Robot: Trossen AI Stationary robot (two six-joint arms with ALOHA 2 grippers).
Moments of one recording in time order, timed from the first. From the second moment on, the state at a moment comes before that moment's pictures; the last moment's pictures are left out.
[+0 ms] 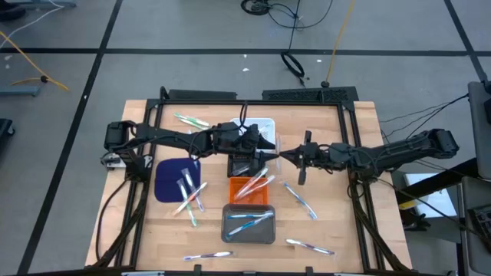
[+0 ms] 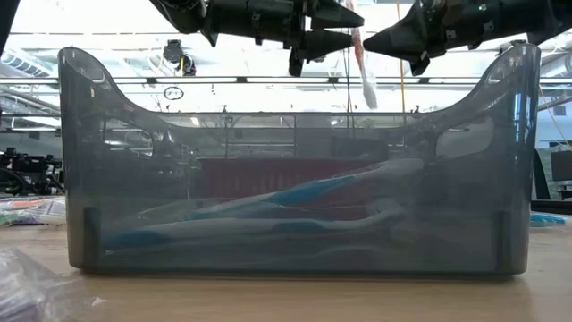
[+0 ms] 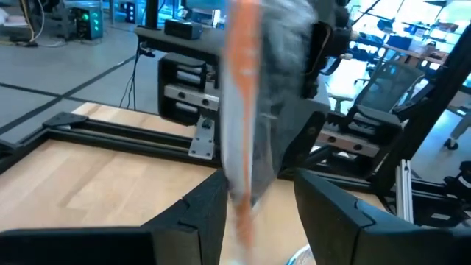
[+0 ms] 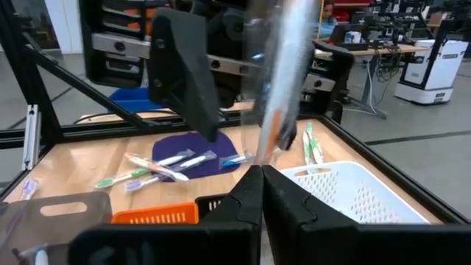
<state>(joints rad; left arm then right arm) 0.08 1.74 1.17 0.46 0.16 -0.19 0.10 0.98 0.46 0.44 0.29 0.06</state>
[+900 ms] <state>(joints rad) 0.08 1.74 1.17 0.47 0.09 -0.13 0.10 1.01 0.46 0.46 0.28 0.04</state>
